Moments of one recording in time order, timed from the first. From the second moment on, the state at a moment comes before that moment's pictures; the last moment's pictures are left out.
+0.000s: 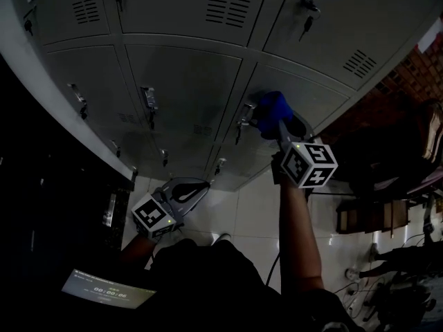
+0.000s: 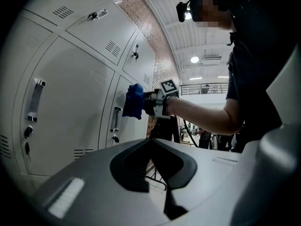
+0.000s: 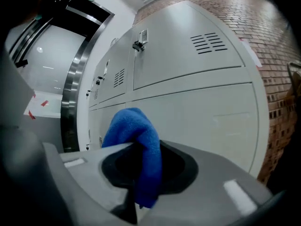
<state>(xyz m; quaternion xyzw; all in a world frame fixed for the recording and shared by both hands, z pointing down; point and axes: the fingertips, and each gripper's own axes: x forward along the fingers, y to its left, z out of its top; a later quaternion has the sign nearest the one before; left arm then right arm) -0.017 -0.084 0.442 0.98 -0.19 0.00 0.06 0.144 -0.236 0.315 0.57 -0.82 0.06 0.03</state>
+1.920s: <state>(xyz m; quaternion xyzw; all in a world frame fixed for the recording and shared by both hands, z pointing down) 0.024 -0.087 0.450 0.99 -0.16 0.01 0.07 0.289 -0.239 0.340 0.65 -0.76 0.07 0.06</state>
